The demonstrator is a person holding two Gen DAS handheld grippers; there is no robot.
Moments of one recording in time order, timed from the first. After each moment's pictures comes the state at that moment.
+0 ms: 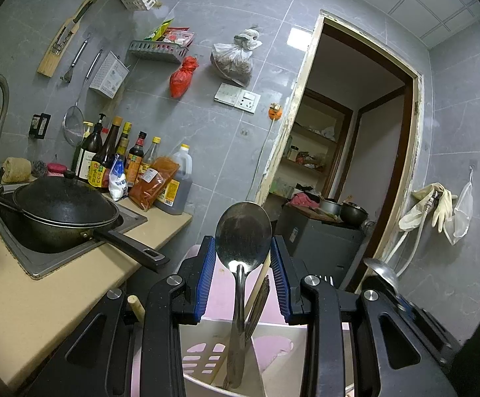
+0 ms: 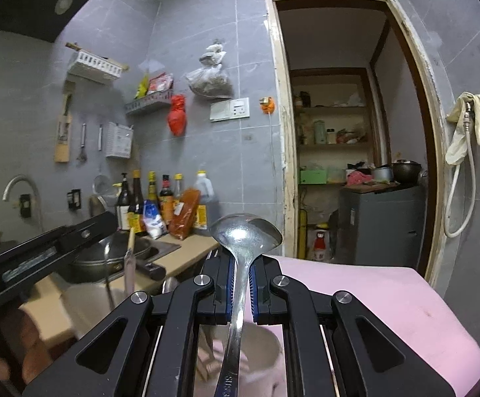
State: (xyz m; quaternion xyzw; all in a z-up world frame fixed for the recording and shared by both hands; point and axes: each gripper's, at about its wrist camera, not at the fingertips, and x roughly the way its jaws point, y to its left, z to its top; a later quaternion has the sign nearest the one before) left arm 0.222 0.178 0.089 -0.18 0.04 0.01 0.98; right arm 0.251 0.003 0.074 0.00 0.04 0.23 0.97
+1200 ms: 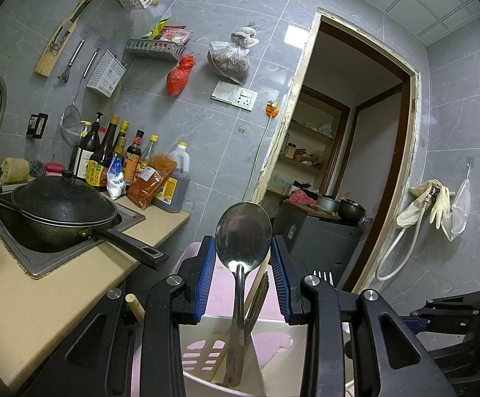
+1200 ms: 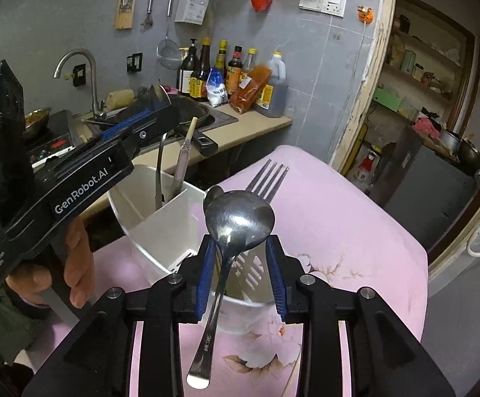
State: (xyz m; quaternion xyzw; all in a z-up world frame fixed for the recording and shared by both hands) left arm 0.219 0.180 0.087 -0.18 0.04 0.00 0.98; right arm 0.261 0.026 0.095 -0.21 0.29 0.33 0.87
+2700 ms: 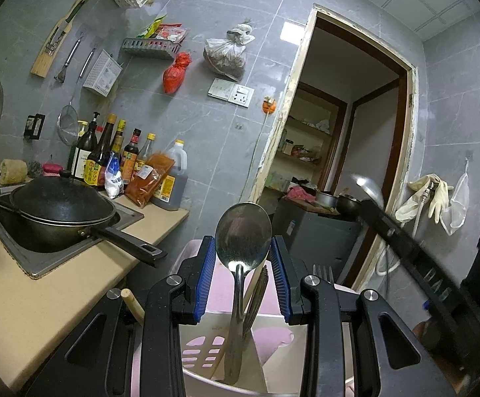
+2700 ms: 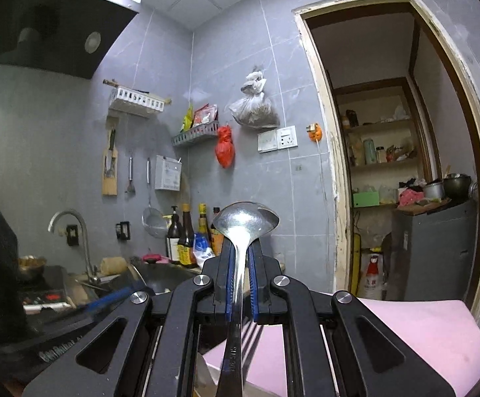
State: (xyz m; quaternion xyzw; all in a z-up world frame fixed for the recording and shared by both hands) left arm 0.222 0.179 0.083 -0.17 0.05 -0.01 0.98; right arm 0.275 0.004 0.099 0.03 -0.02 0.34 0.94
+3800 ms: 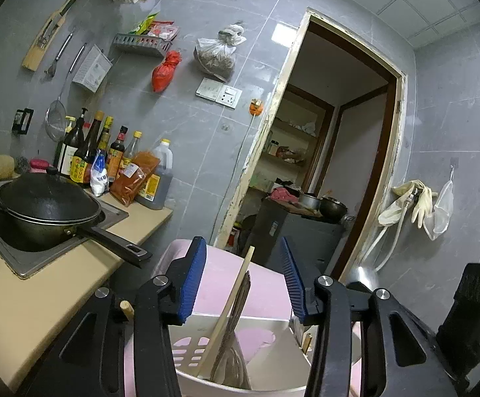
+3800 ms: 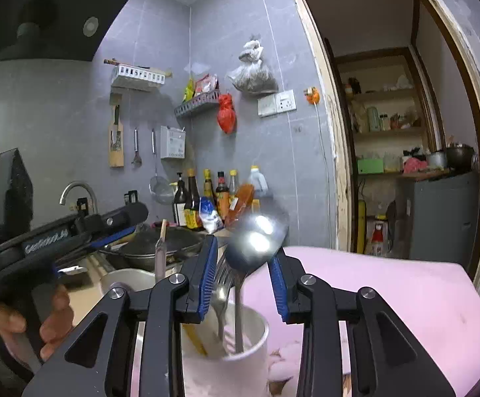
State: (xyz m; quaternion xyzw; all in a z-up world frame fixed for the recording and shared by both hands) left arm 0.216 0.181 0.092 -0.18 0.05 -0.04 0.98; right arm 0.266 -0.027 0.072 0.02 0.06 0.37 0.93
